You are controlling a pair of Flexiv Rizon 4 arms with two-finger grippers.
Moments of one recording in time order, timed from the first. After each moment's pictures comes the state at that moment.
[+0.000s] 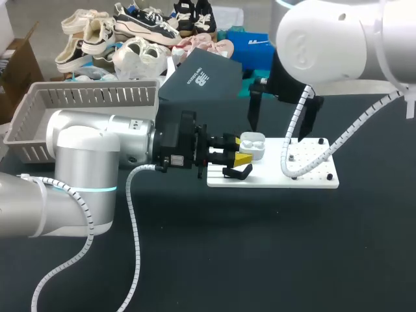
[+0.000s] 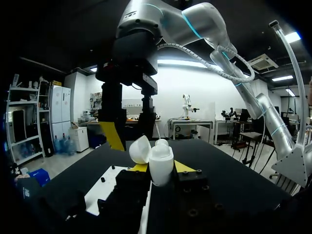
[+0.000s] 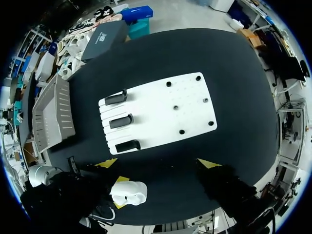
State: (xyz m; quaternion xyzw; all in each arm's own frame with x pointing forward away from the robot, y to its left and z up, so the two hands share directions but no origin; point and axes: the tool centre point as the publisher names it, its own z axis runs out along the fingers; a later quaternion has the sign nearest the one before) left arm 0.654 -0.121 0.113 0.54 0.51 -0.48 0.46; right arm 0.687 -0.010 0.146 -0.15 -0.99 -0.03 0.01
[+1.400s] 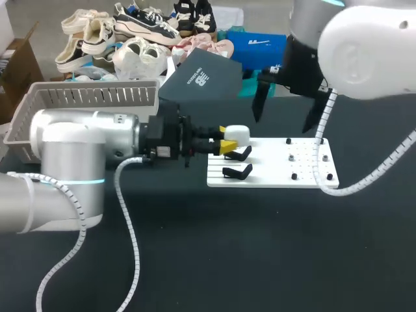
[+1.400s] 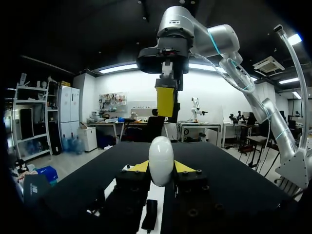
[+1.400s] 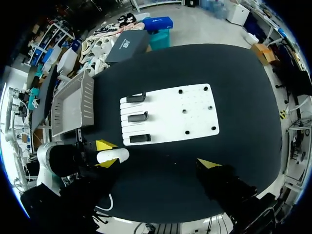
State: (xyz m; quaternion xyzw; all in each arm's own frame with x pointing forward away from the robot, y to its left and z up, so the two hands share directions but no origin) left arm 0.683 -0.087 0.125 0.51 0.53 -0.47 0.48; right arm 0.665 -0.011 0.188 -0.08 -0.99 -0.09 -0.05
